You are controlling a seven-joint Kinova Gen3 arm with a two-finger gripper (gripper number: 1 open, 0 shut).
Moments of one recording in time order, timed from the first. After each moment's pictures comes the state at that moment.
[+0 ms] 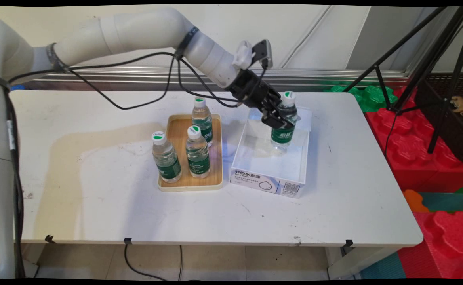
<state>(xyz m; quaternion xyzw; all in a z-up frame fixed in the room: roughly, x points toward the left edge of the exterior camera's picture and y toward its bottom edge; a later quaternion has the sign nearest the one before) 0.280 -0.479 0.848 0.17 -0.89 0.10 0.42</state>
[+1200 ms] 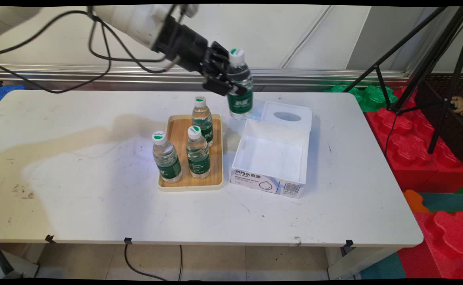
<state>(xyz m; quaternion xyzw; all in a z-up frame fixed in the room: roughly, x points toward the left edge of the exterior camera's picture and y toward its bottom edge) 0.398 -0.387 0.957 0.15 -0.87 0.14 0.44</state>
